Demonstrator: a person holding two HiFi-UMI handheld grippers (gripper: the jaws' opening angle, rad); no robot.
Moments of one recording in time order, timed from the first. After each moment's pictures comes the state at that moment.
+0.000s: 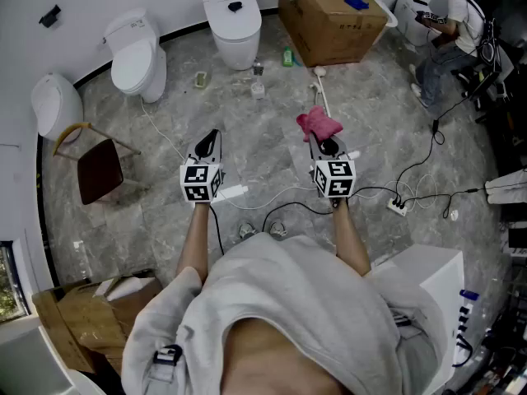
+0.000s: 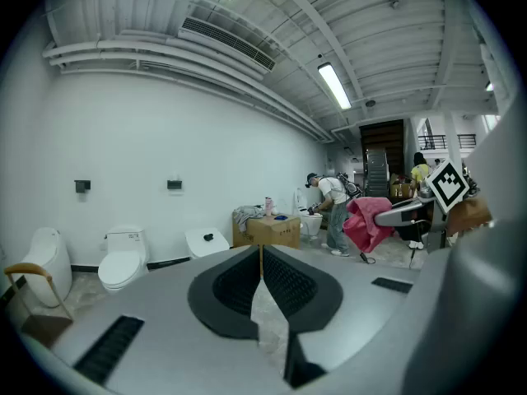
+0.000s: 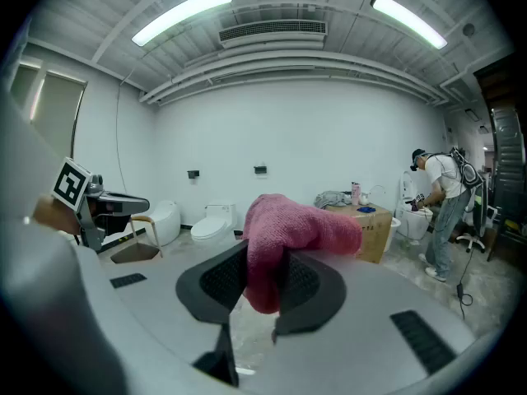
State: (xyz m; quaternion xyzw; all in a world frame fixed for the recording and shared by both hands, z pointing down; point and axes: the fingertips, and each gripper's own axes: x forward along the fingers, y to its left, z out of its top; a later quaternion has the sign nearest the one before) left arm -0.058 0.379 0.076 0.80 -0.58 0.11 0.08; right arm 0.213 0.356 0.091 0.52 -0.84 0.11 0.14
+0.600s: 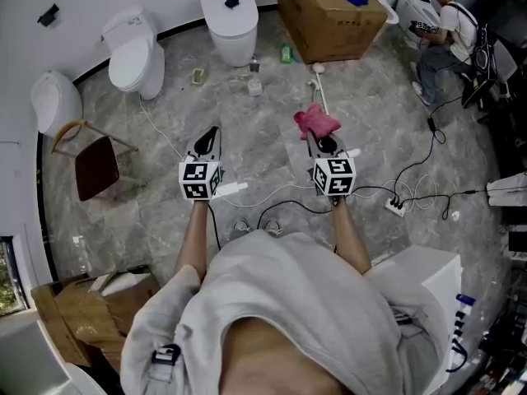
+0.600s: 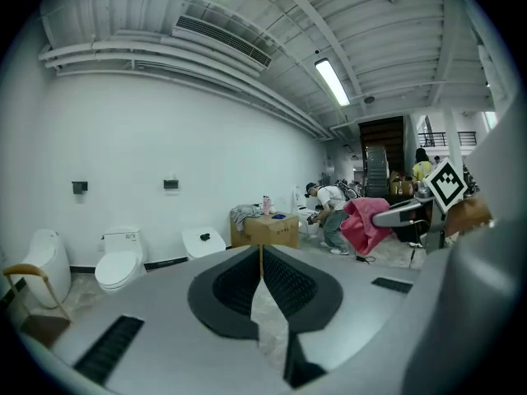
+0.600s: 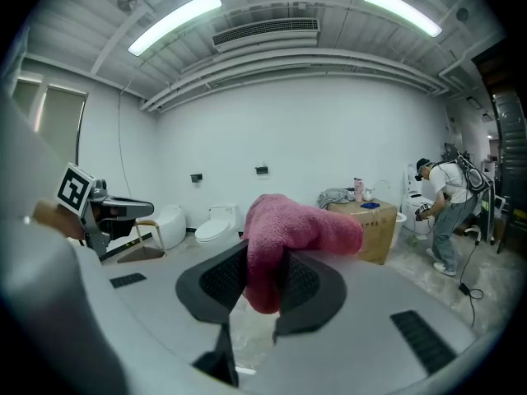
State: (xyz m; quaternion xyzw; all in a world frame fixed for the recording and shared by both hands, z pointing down) left arm -0.018 0.365 0.078 0.80 -0.58 0.12 0.08; right arm 0.245 0.340 0.098 0.50 -0.85 0.13 0.12
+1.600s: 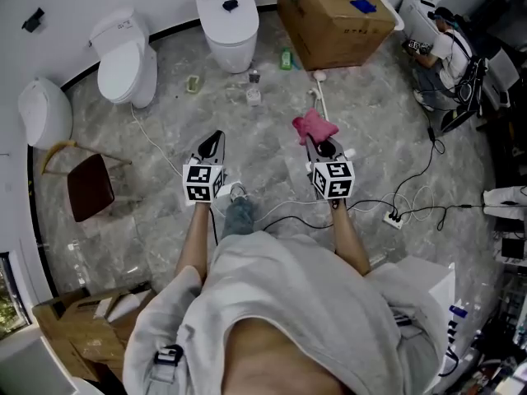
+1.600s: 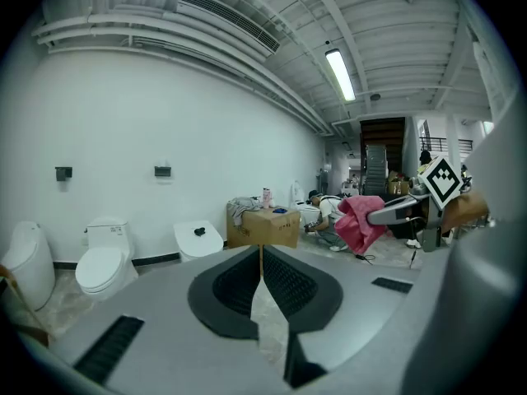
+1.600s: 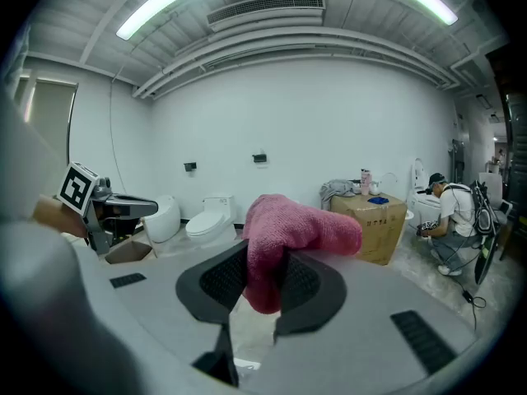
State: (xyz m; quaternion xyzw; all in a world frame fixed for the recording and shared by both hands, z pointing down) left arm -0.050 0.237 0.126 0.81 -0.56 0.12 0.11; right arm 0.202 0.218 0.136 0.50 -0.84 0.14 0.16
